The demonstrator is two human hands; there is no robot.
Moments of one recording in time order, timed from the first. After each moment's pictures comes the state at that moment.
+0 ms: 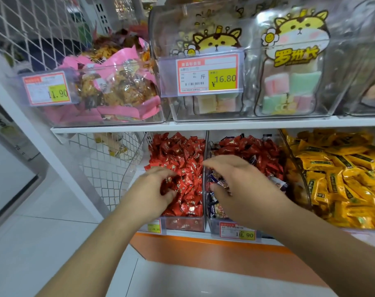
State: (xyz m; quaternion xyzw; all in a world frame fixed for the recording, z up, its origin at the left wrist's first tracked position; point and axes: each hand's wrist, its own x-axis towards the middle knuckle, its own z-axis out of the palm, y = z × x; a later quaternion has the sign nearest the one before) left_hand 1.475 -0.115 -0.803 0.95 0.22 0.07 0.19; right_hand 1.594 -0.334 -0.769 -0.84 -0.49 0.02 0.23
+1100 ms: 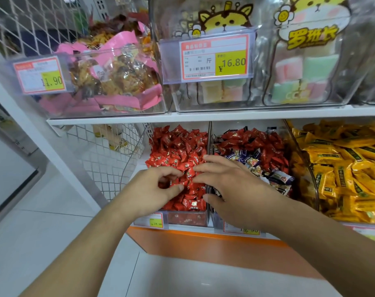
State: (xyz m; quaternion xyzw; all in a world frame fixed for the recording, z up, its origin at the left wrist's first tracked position) left_hand 1.477 -0.103 -0.811 0.92 0.23 0.03 0.33; right_hand 1.594 -0.319 -0.787 -0.80 -0.57 0.07 0.17
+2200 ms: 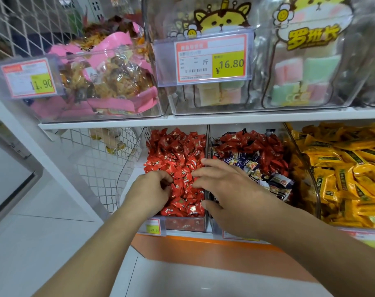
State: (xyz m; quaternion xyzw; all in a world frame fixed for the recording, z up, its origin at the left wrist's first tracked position) left_hand 1.497 -0.099 -0.834 0.92 0.32 0.04 0.20; right_hand 1.592 -0.319 -0.790 -0.80 -0.58 0.05 0.17
